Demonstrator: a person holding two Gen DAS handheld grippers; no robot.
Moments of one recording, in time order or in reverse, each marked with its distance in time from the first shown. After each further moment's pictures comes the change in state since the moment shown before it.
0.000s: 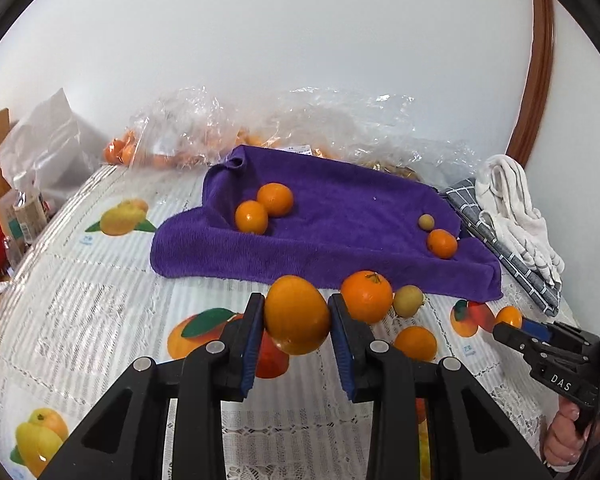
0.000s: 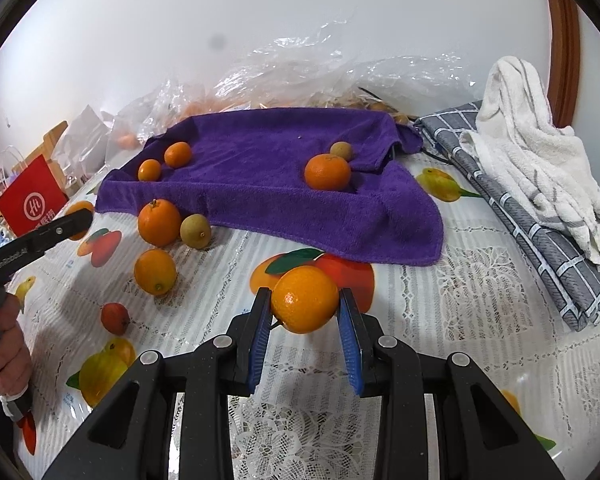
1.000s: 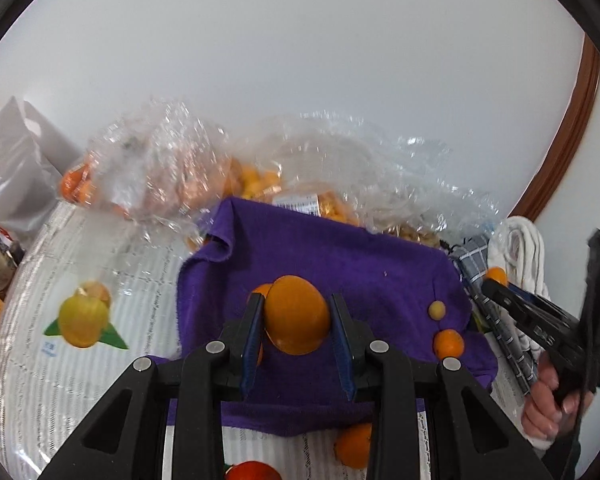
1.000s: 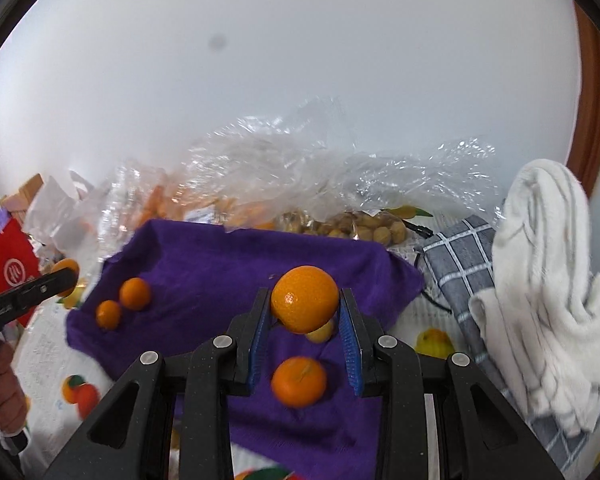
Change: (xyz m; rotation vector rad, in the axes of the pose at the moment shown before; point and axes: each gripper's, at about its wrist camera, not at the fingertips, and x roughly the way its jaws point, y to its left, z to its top) left arm 0.075 0.019 0.115 -0.100 0.102 -0.082; right arm 0.062 -0.027 0.162 0.013 -0.061 -0.015
